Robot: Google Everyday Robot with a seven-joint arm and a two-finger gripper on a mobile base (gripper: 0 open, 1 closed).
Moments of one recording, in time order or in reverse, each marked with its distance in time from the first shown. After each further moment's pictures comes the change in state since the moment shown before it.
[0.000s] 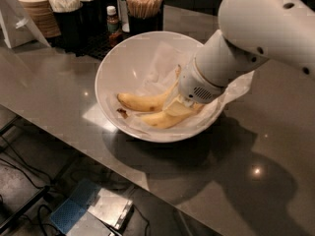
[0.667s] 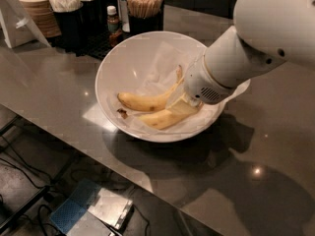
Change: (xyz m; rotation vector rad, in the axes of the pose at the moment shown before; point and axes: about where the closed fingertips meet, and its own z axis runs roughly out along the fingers) arm 0.001 0.004 -0.023 0.071 -0.026 -0.002
